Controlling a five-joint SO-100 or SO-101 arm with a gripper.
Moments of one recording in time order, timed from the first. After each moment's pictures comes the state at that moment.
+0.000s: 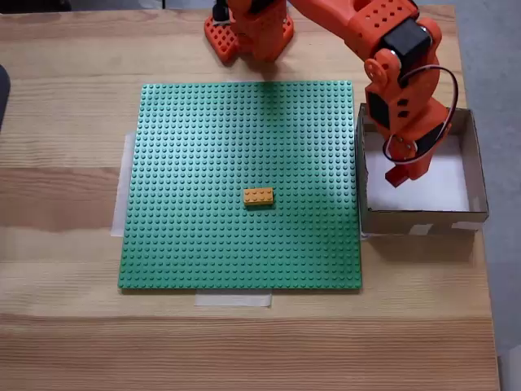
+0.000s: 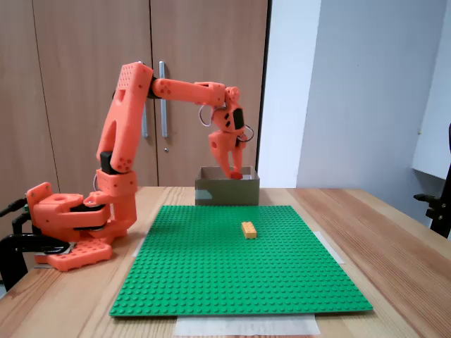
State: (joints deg) arm -42.0 70.1 71.0 72.5 4.0
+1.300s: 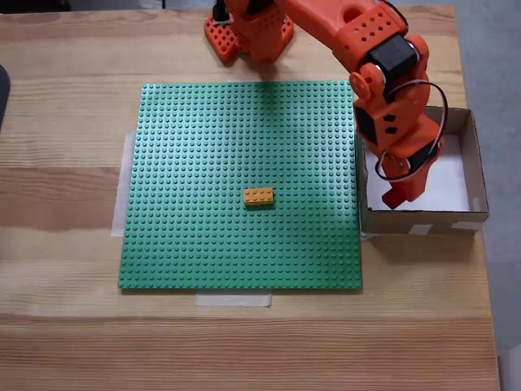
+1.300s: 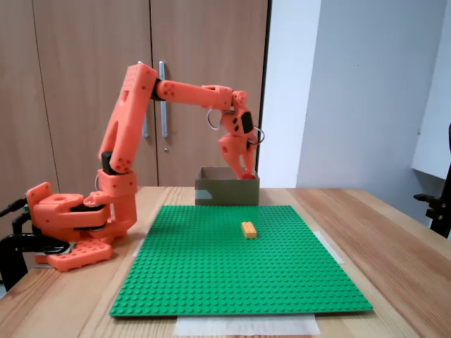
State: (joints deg) arm -38.4 67.9 69.4 67.3 -0.2
